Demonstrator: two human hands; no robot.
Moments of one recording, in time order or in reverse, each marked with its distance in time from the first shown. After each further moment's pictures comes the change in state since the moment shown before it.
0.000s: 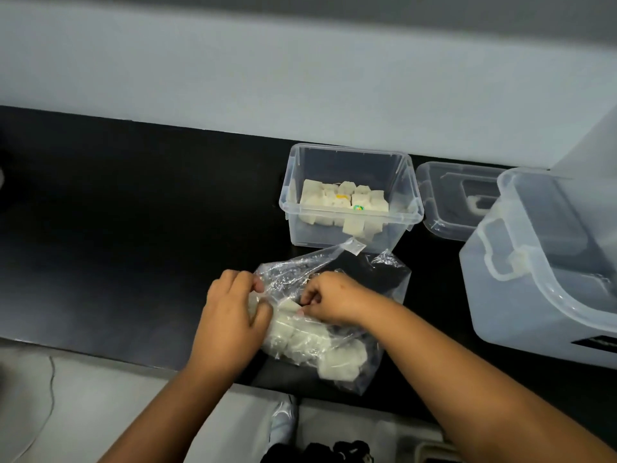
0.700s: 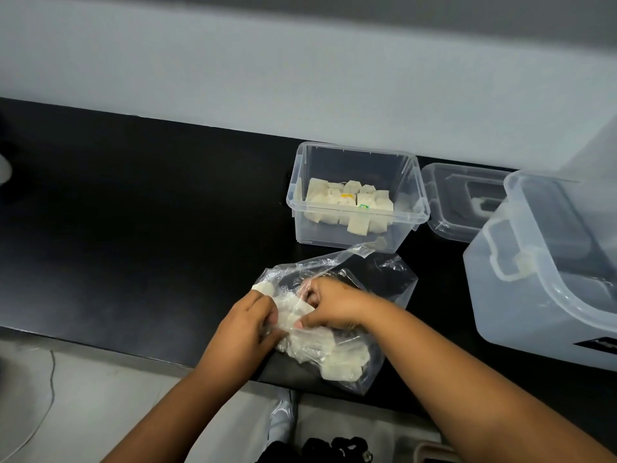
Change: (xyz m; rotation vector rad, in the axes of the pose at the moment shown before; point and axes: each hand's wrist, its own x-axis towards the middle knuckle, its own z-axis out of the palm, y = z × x) left_hand -0.014 -0.027 0.021 0.016 -0.188 0.126; right_hand 0.005 0.001 0.014 0.270 -0.157 -0.002
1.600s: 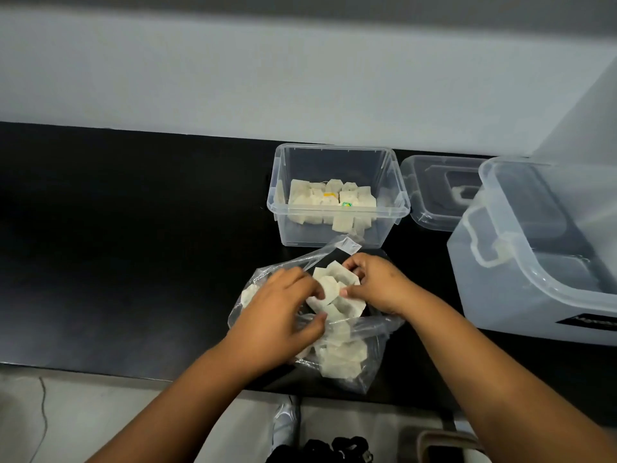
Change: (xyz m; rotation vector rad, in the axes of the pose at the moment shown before) left_hand 0.039 0.063 -0.013 -0.010 -0.040 0.358; right_hand -0.034 0.047 -0.046 0.010 0.436 0.101
